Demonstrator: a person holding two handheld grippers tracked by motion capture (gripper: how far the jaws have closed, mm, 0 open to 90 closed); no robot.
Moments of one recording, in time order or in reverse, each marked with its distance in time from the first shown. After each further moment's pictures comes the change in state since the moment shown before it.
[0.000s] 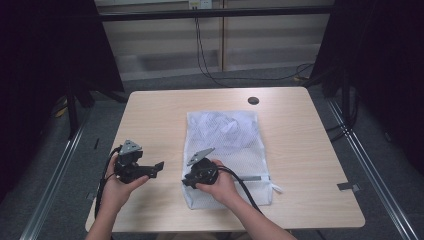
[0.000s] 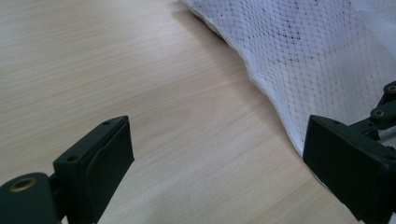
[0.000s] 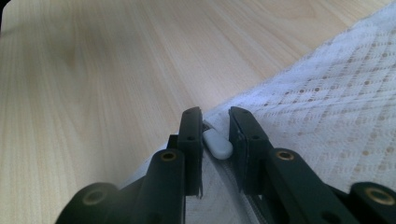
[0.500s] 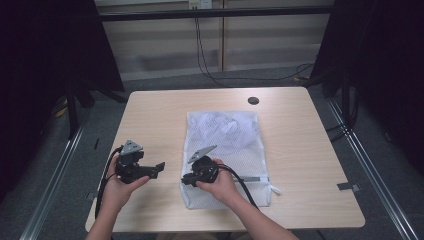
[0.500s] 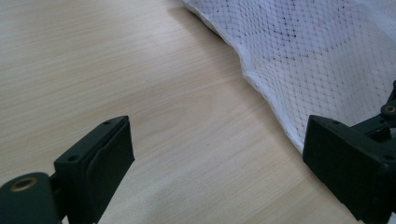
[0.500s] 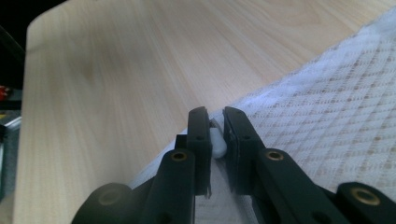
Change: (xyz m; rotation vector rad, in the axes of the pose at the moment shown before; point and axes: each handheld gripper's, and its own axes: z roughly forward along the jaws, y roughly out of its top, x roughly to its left) left arm -0.002 -0.001 0.002 0.007 -0.005 -0.006; right arm -0.001 0.005 -0.007 -0.021 0.044 0.056
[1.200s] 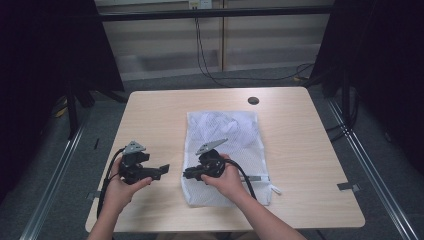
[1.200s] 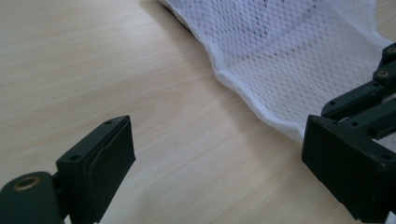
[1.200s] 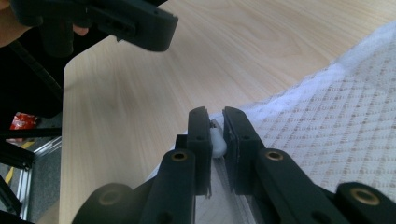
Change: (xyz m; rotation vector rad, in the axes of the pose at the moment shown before) left arm -0.006 0.001 0.004 0.042 -0.118 -0.049; right arm -0.009 0.006 -0.024 -0.101 0.052 0.051
